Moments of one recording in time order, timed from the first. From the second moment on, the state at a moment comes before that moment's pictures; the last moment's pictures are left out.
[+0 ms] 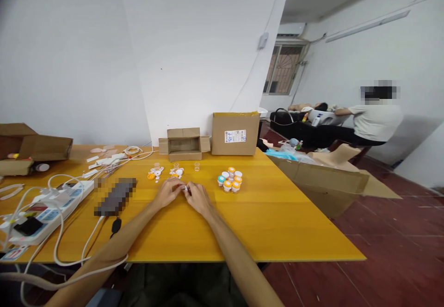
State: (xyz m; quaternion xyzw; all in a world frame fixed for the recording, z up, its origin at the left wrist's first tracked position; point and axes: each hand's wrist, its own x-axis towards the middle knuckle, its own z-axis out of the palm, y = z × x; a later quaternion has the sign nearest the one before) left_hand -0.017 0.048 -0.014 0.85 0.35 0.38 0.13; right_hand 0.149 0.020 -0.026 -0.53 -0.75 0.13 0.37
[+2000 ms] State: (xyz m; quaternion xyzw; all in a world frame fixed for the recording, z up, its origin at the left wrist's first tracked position) left_hand -0.019 0.050 -0.019 0.88 0.32 0.33 0.07; right_hand 0.160 0.033 -0.030 -0.52 -0.65 0.21 0.52
